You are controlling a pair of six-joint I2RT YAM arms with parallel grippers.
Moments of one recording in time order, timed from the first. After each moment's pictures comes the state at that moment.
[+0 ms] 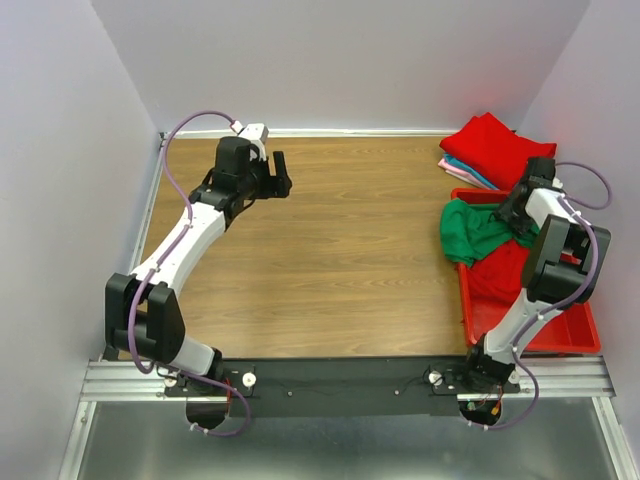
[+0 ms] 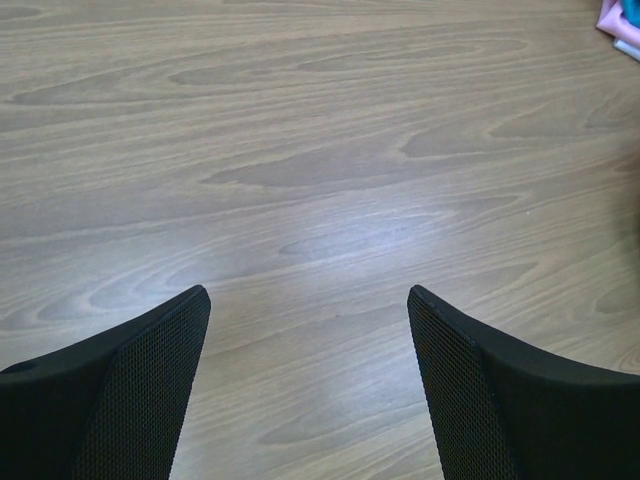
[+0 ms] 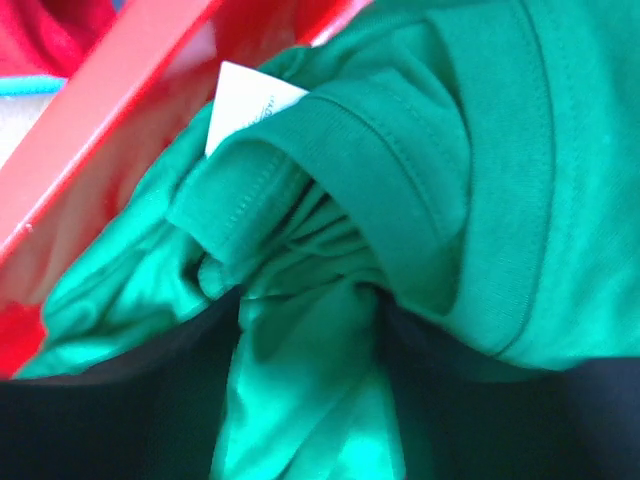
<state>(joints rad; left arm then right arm) -0.29 1.47 1.22 -0.26 0.12 -0.26 -0.34 1.84 1.26 -0.46 0.17 0.42</state>
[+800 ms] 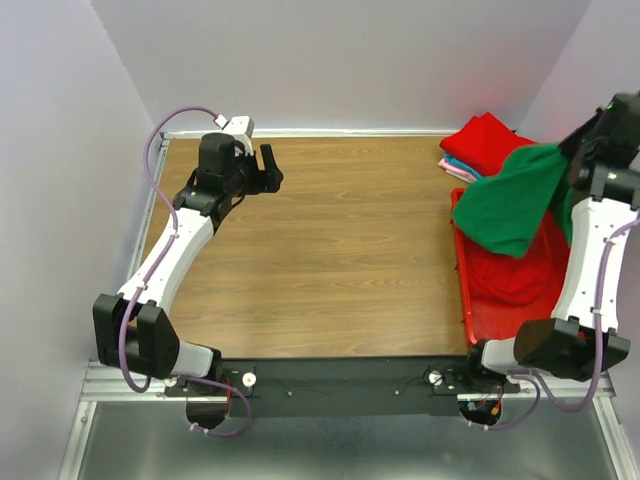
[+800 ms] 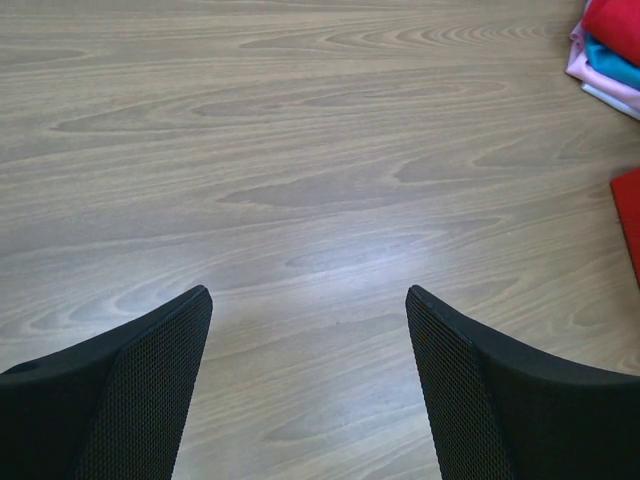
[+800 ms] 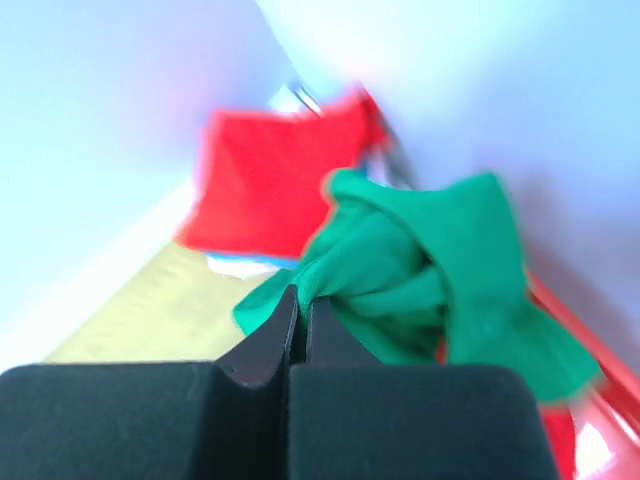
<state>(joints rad) -0.23 1.40 1.23 -0.29 0.14 -0.26 -0.34 1.37 1.60 -0.63 0.21 0.40</state>
